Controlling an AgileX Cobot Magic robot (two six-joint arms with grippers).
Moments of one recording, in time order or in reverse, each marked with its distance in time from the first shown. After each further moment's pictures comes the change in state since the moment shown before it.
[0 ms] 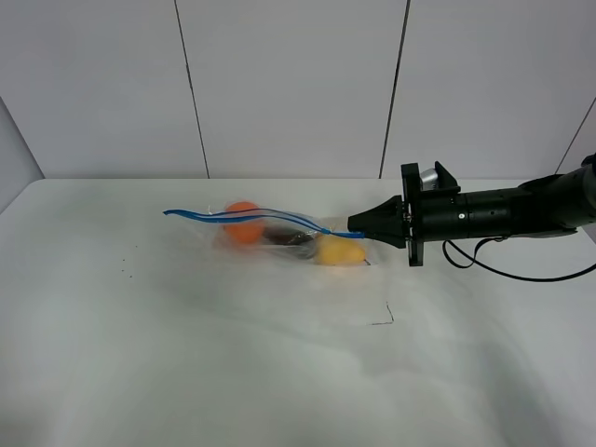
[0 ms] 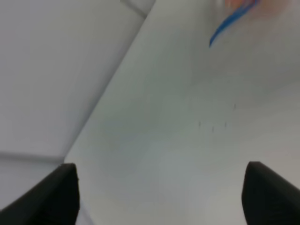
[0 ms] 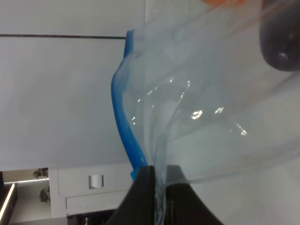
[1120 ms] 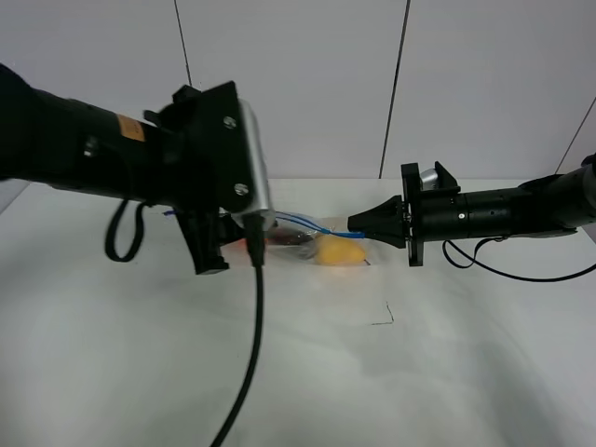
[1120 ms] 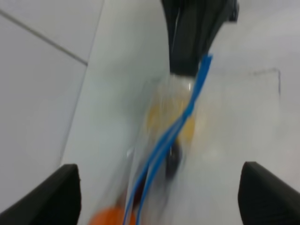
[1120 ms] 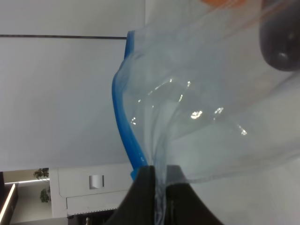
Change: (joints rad) left arm -0.708 0.514 0.065 -0.108 -0.624 -0.014; right arm 0.000 0.000 0.000 0.000 0.000 0.002
